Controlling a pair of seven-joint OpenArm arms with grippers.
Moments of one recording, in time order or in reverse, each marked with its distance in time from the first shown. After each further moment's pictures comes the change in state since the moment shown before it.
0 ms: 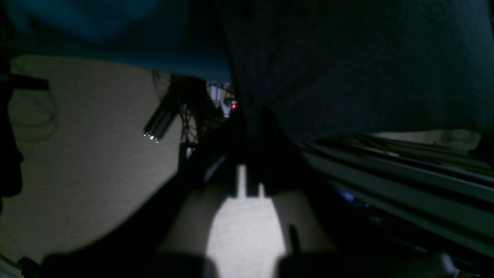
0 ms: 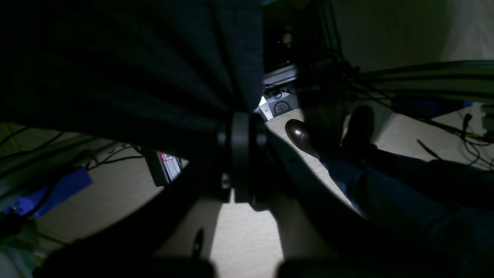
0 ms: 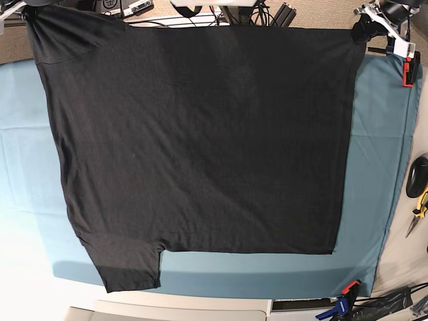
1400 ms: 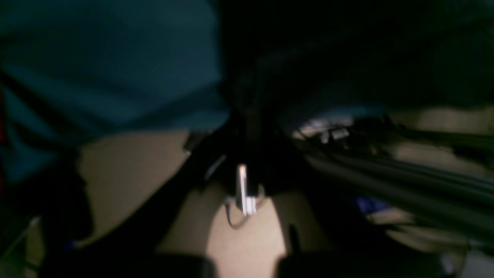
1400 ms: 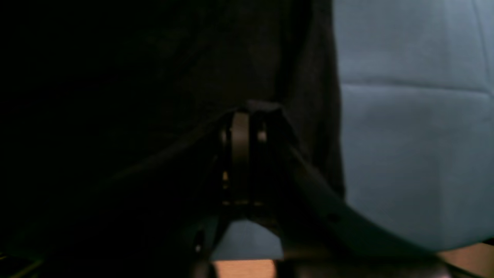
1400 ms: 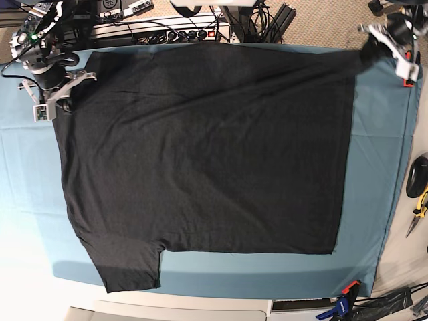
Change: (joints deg) left arm -4.7 -4.5 1.3 0.1 5.5 -0.9 0.5; right arm 31.3 0.7 -33.0 -0.2 -35.3 -0.7 14.6
